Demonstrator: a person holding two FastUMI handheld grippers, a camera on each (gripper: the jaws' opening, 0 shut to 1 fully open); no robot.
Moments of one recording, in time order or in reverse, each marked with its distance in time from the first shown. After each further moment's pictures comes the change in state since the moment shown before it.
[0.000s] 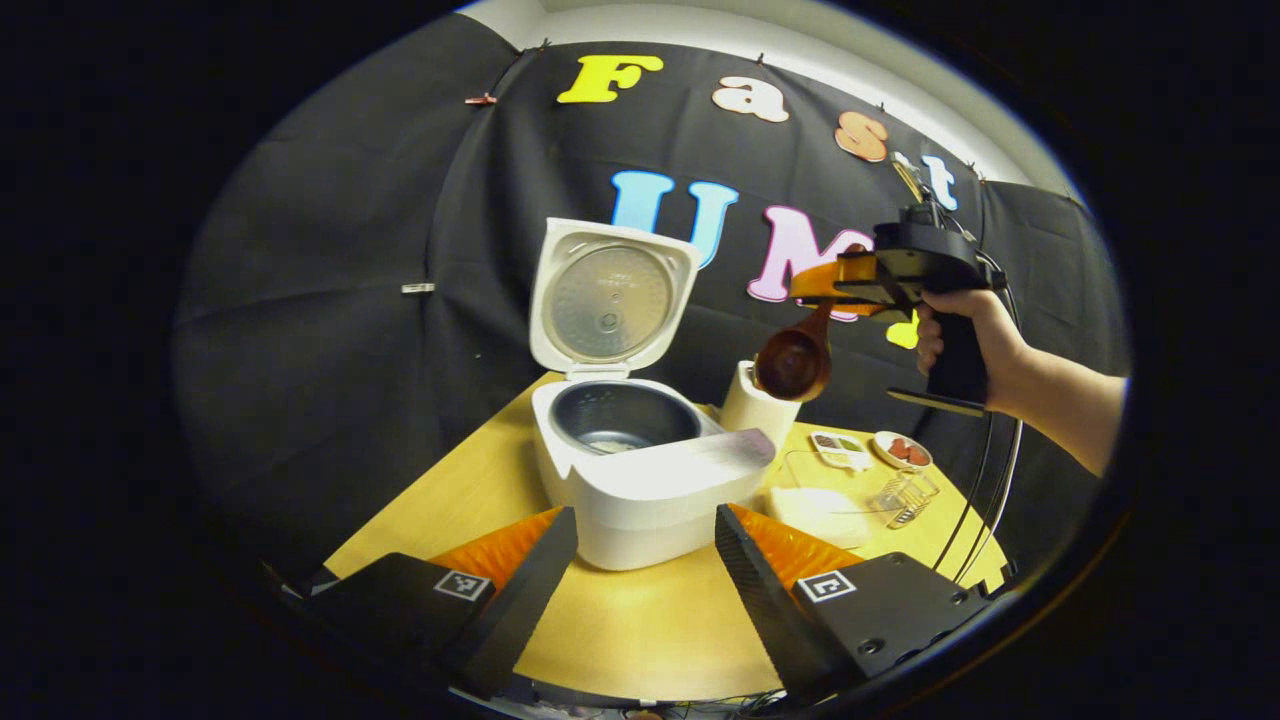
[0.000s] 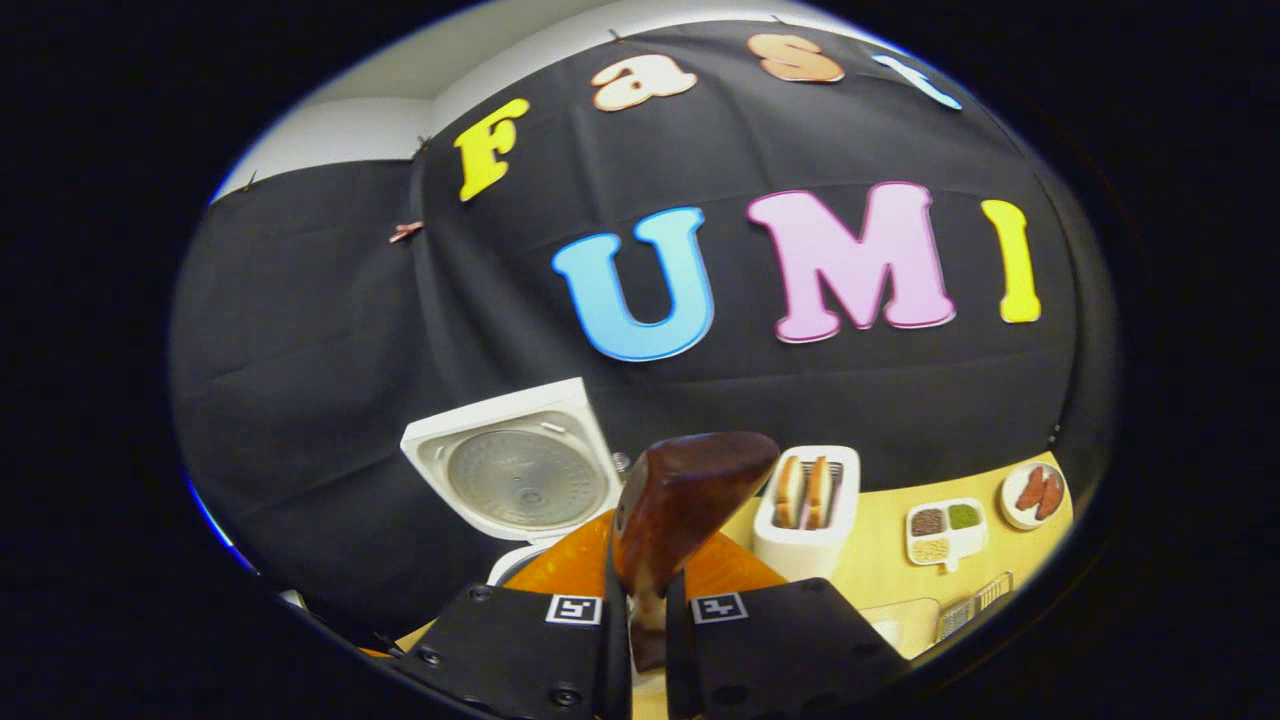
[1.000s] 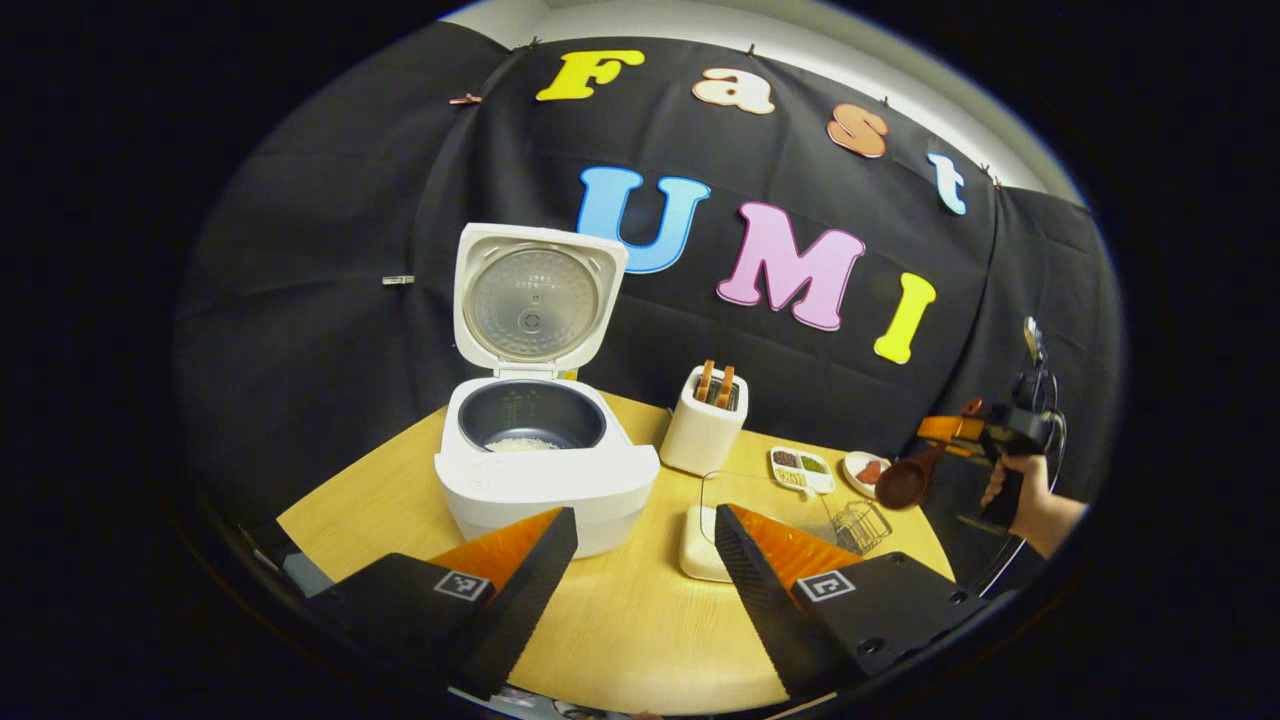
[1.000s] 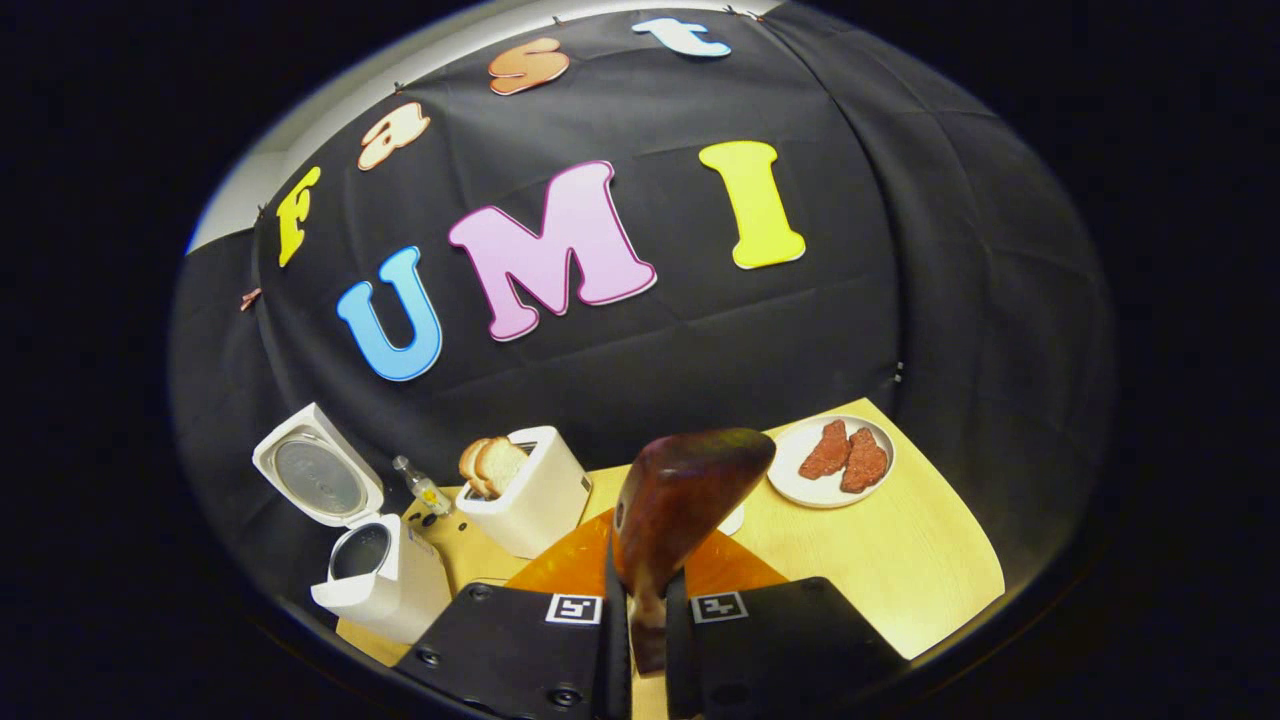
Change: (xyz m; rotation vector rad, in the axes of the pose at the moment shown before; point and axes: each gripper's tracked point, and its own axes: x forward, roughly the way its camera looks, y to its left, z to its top) left arm 0.020 -0.126 0.036 -0.126 -0.001 0.107; right arm -0.110 -0.345 -0.044 0.172 0.060 -0.319
